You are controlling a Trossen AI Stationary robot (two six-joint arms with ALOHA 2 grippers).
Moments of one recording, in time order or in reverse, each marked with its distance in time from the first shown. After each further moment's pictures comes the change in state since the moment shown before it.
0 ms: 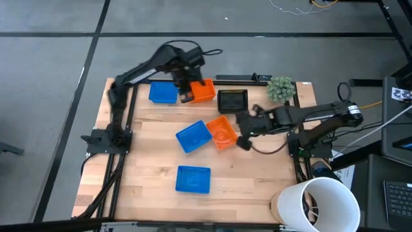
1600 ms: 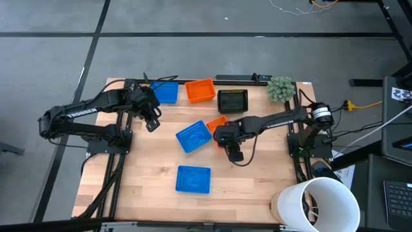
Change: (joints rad) left arm -0.113 -0.981 -1.277 0.599 -0.047 -0.361; right arm -0.077 0.368 -0.069 0.202 -0.355 -0.511
